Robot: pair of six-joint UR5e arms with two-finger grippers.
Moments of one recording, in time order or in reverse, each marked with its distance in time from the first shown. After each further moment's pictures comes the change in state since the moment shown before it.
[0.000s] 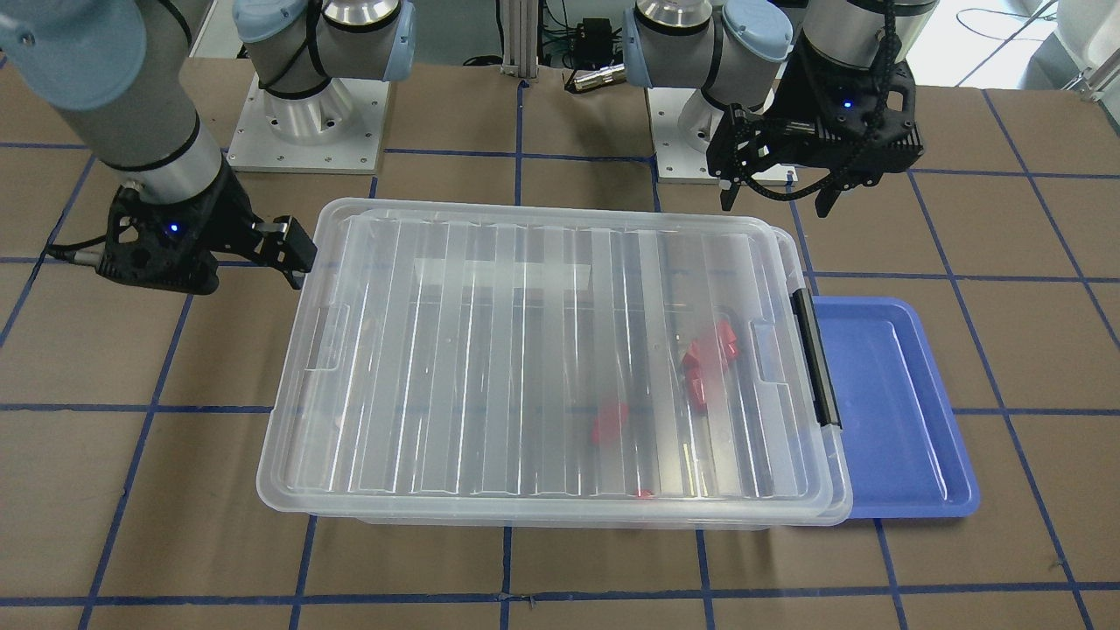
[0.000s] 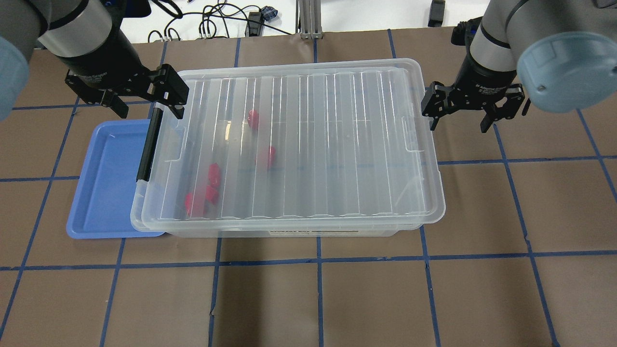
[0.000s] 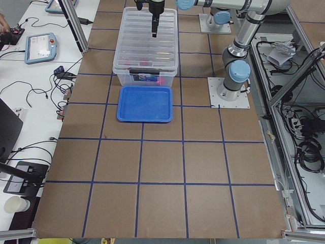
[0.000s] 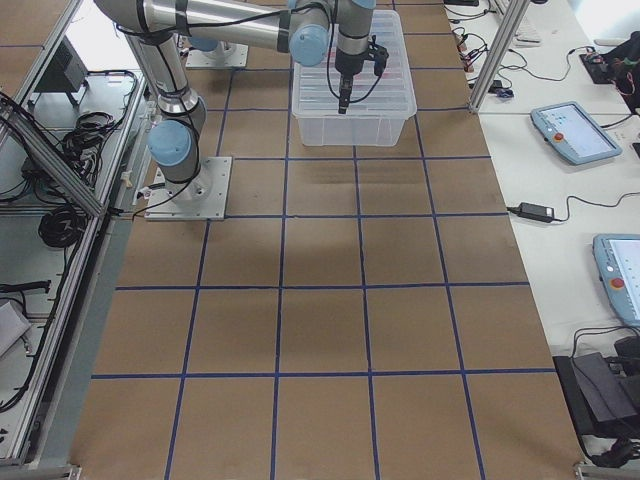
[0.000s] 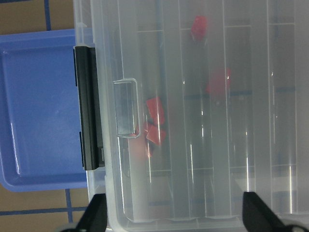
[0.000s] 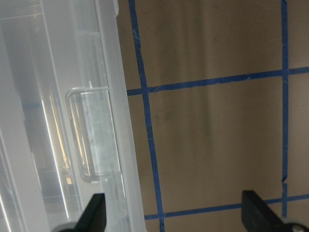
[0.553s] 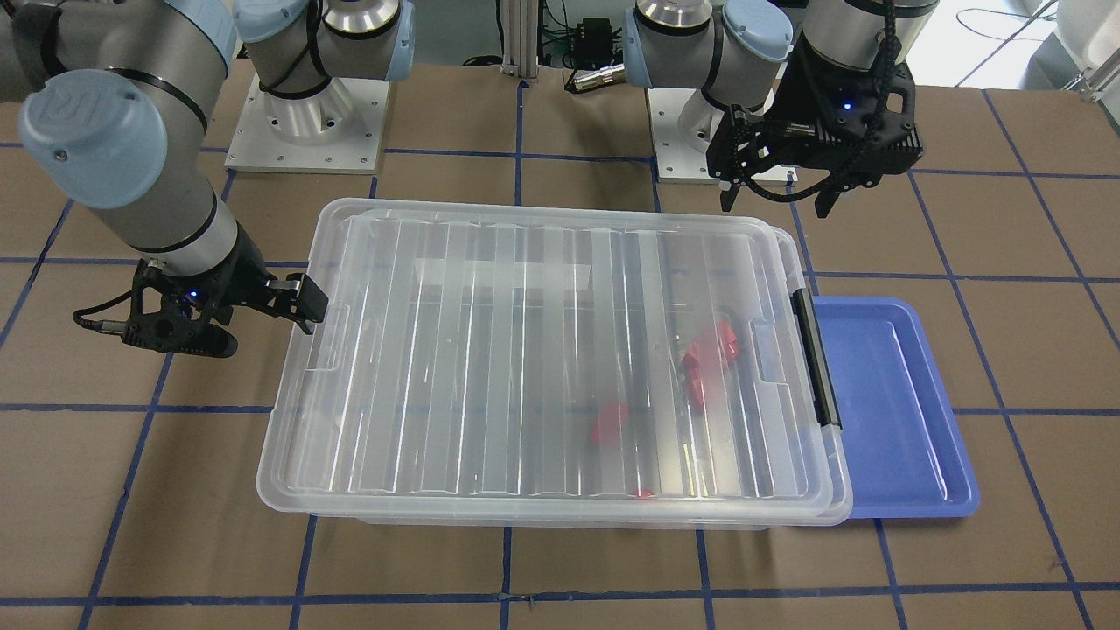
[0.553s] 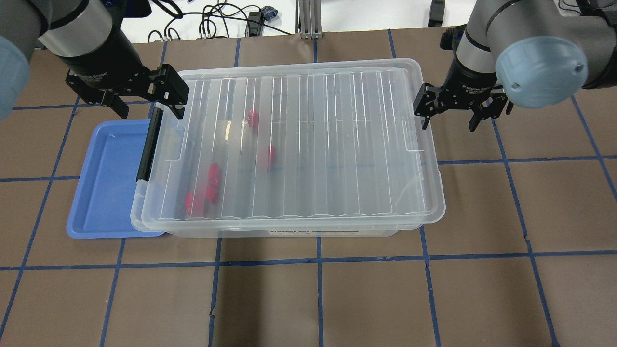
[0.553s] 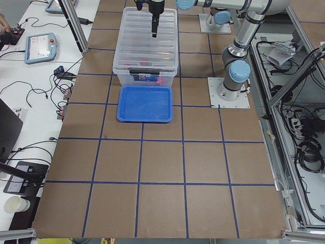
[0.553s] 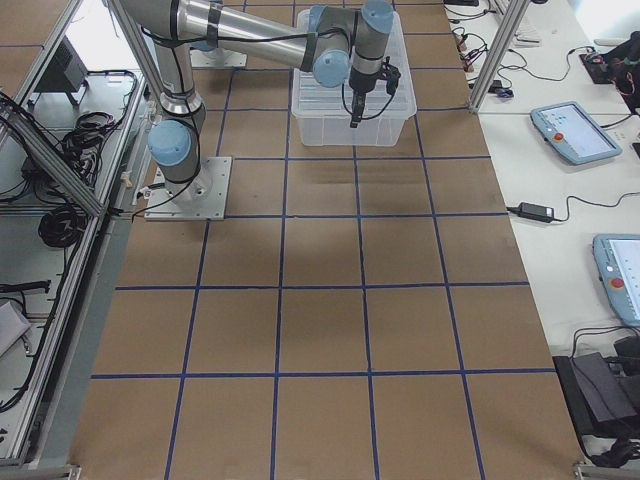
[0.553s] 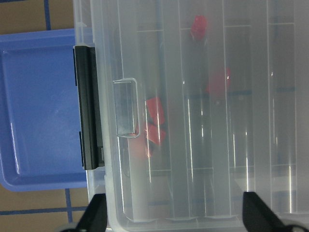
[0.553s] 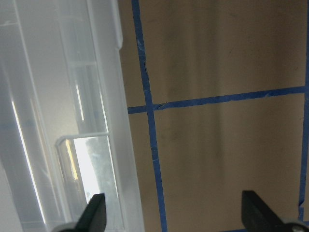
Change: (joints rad) left arm 0.000 0.000 0.000 0.000 -0.001 0.000; right arm 0.007 0.095 -0.012 -0.049 0.005 0.000
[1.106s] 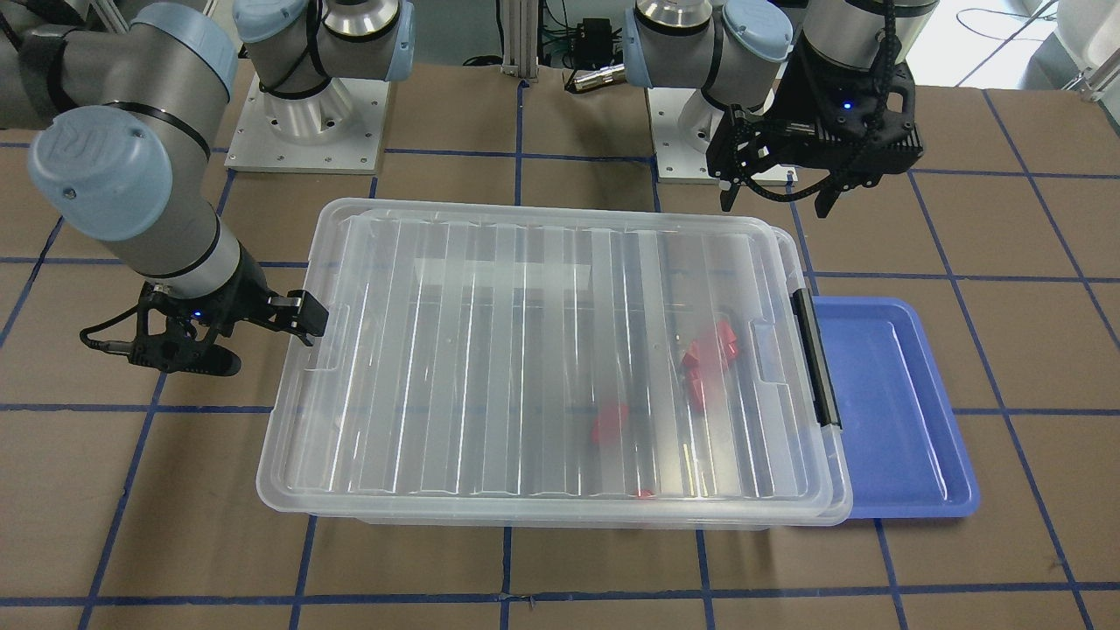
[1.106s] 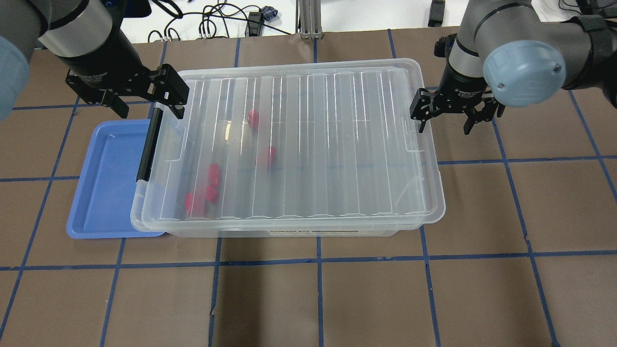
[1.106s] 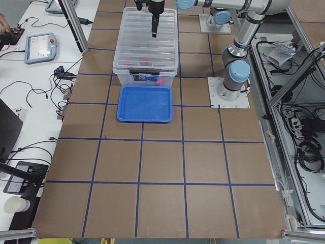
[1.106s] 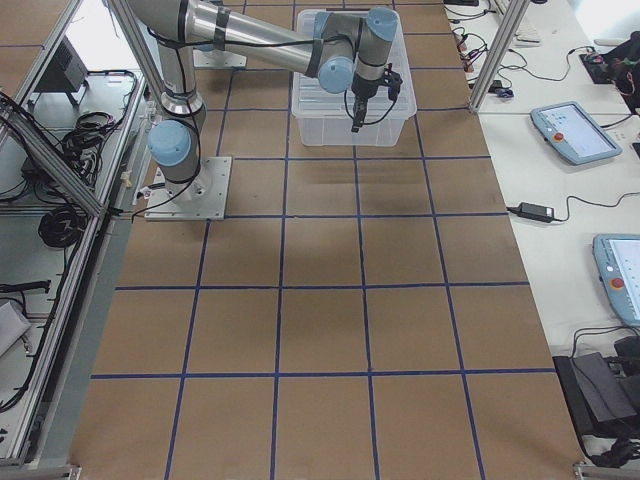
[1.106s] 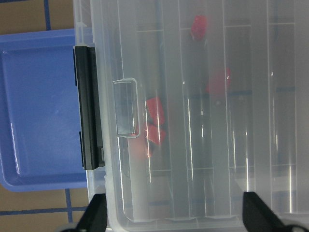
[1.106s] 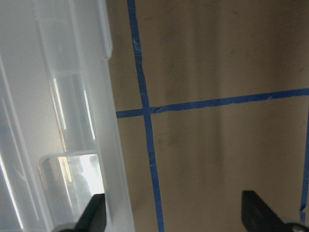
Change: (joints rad) left arm 0.000 0.000 0.000 0.000 -0.001 0.001; right arm -0.004 0.031 -0.002 -0.007 -0.009 -0.002
